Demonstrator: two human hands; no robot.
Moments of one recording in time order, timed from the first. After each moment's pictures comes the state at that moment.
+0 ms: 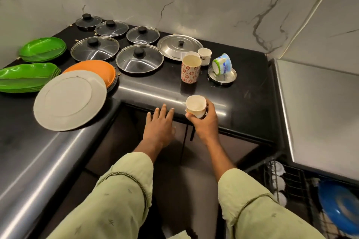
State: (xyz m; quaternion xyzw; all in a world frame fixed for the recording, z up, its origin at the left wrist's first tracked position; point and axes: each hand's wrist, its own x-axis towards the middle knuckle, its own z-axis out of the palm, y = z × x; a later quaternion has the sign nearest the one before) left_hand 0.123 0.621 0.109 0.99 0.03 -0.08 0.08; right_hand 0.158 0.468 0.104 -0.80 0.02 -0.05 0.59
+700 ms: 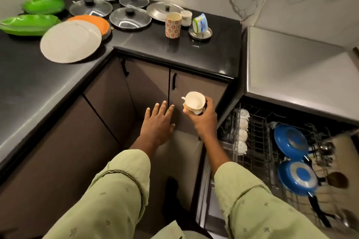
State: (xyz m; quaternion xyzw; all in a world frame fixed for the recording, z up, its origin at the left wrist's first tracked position) left_hand -0.133 0.500 0.088 0.99 -0.01 -0.10 0.09; right_hand -0.094 0.343 0.083 -0.84 0.03 -0.07 0.54
